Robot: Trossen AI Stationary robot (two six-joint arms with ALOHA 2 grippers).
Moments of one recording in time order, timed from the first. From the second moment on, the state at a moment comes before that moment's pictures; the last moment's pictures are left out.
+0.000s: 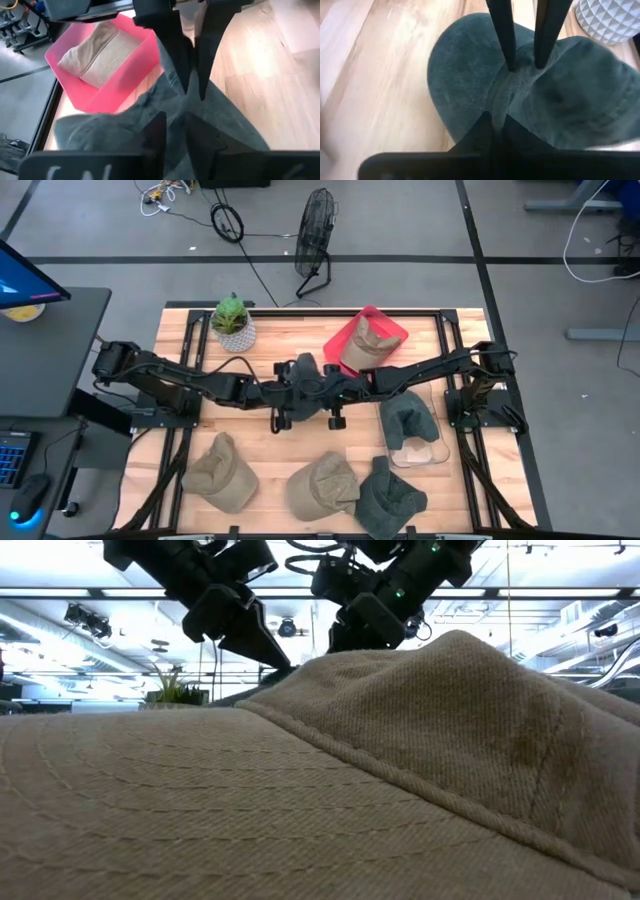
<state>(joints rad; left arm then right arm) -0.15 1.43 0.84 -0.07 -0.42 0.19 0.07 1.78 1.19 -0.20 0.14 -0.17</state>
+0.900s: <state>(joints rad) -0.11 1.43 0.84 -0.11 -0.79 0.14 0.19 1.36 1.37 -1.26 0.56 0.92</state>
